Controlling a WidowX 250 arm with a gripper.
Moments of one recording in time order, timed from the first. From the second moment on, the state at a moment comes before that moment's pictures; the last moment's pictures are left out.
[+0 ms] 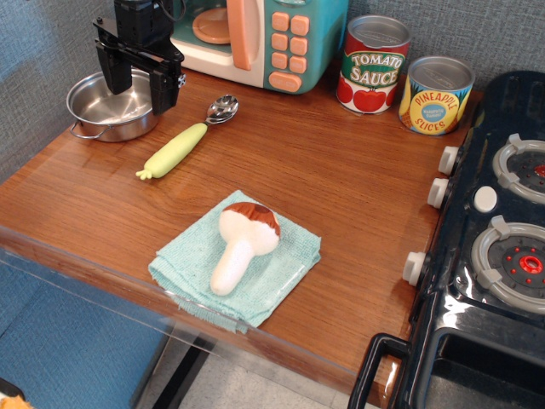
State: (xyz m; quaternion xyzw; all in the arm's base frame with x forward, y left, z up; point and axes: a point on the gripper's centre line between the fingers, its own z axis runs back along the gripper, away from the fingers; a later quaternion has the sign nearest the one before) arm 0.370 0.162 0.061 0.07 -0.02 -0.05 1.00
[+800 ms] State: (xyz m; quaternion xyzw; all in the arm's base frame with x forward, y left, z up) arm 0.358 0.126 0.042 0.07 -0.01 -0.09 0.99
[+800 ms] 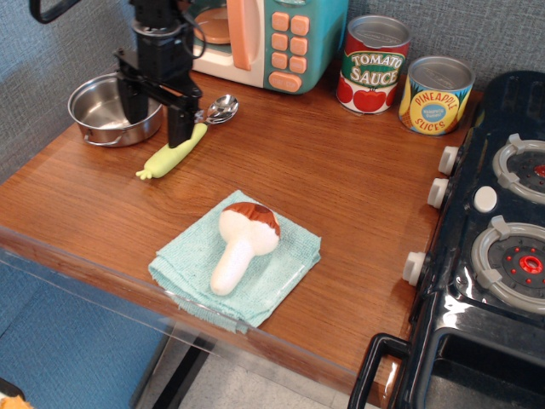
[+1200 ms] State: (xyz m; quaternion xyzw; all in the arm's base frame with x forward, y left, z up) arm 0.351 0.119 0.035 0.06 0.01 -0.10 0.99
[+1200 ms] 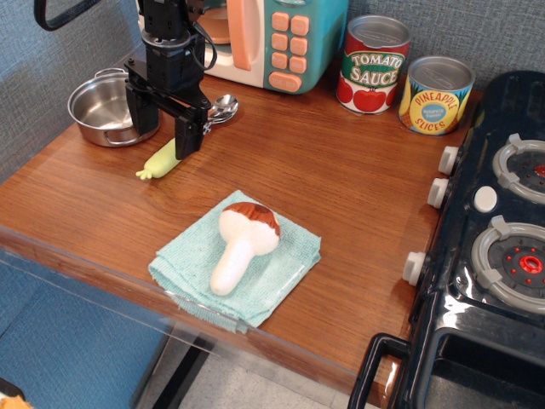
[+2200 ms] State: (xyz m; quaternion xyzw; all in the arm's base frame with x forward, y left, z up) arm 0.365 0.123 0.011 0.04 0.02 -0.08 1.00
